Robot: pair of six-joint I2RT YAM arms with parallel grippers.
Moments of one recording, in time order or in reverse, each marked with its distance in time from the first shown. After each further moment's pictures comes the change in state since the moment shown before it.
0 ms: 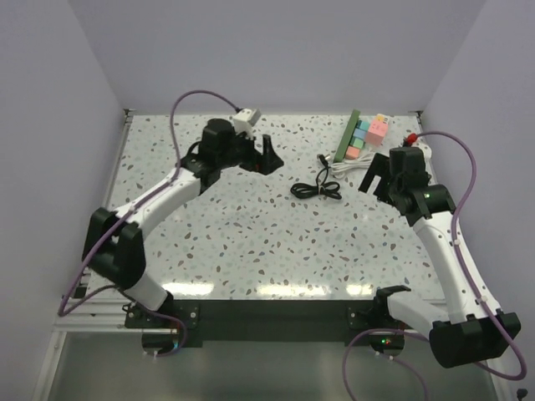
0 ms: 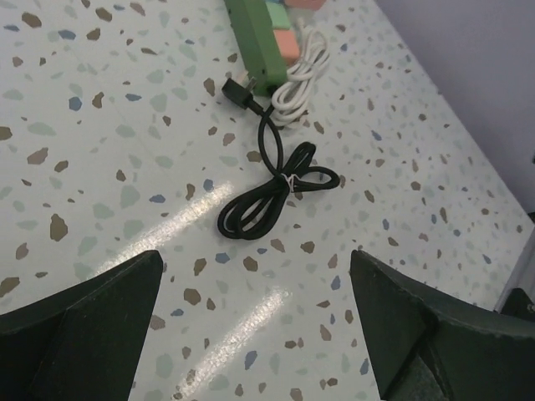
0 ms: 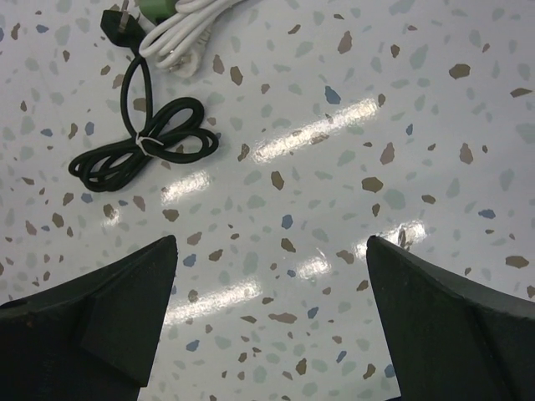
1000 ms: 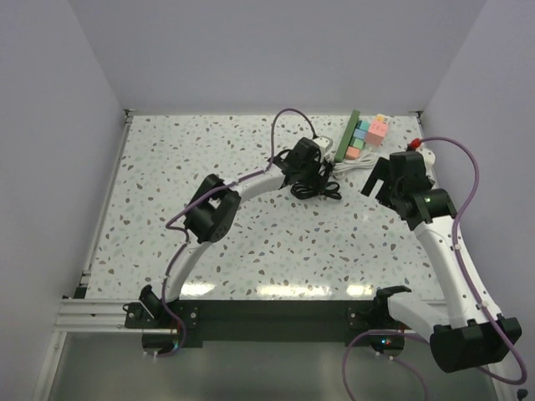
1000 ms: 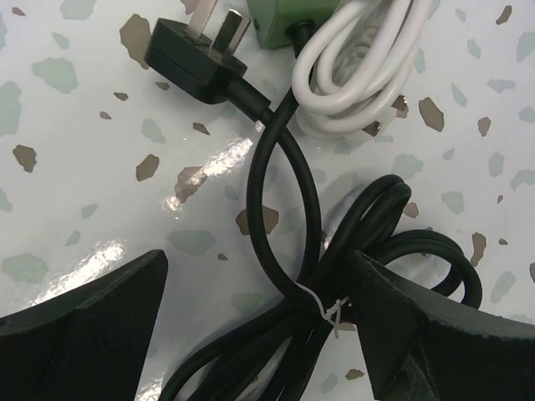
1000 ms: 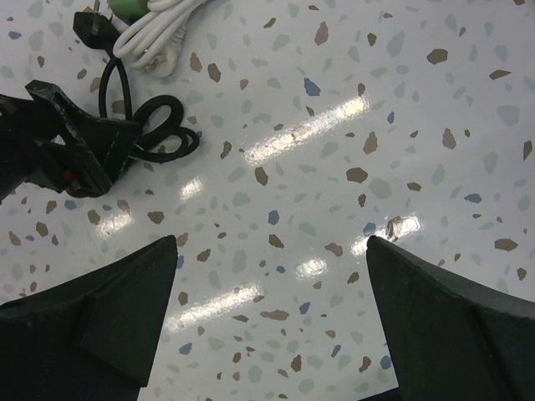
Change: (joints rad) left arm -0.311 0.916 0.794 -0.227 -0.388 0.132; right arm 0.000 -0.030 -0.027 -0.028 0.049 0.042
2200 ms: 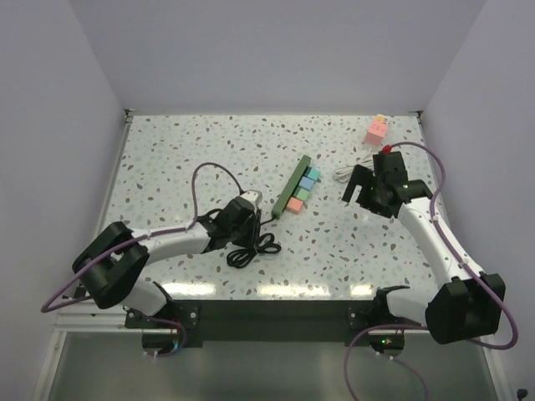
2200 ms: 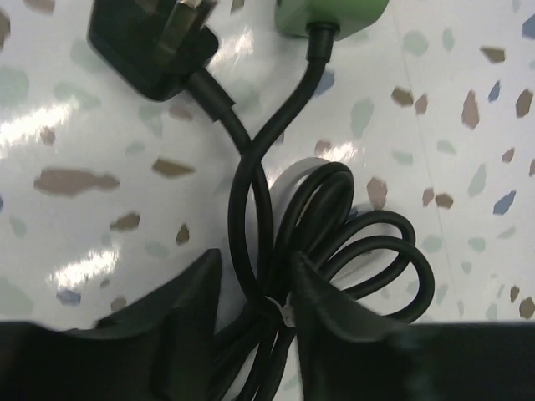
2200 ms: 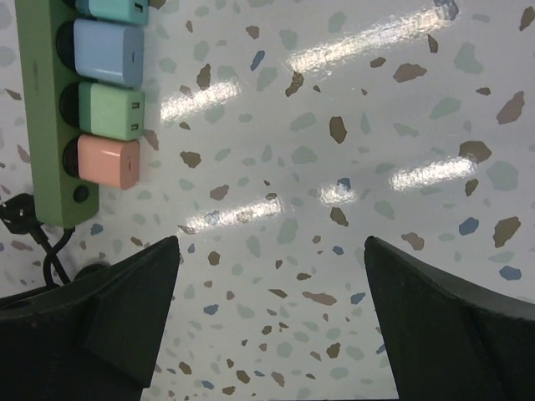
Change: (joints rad) left arm -0.021 -0.930 -1.272 0.174 -0.078 -0.299; right arm 0.000 0.176 -0.097 0.127 -0.273 -0.018
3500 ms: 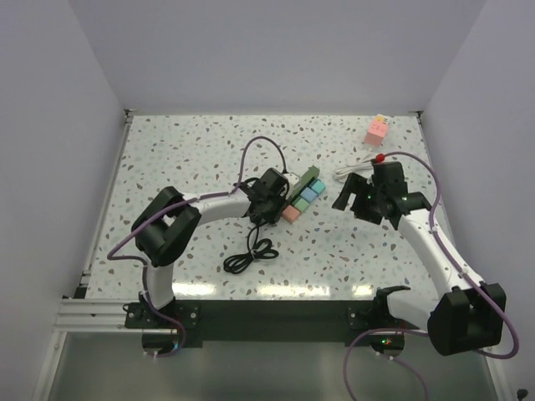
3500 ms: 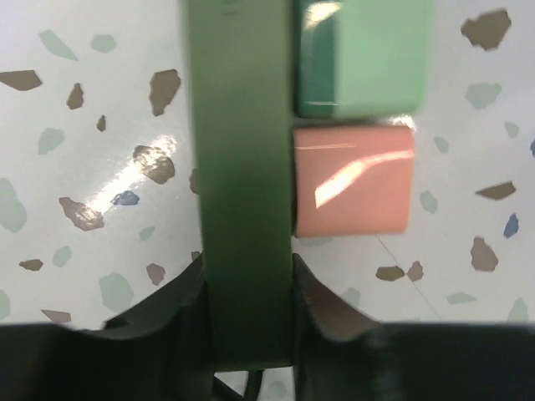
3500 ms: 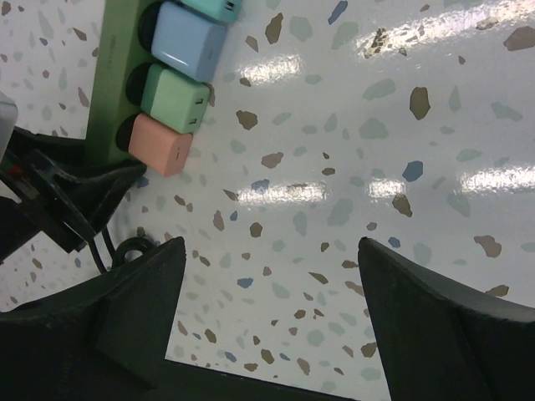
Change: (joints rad) left arm -0.005 0.422 0.519 -0.212 0.011 0.393; right arm 0.000 -0.068 -0.119 0.092 -0.204 0.006
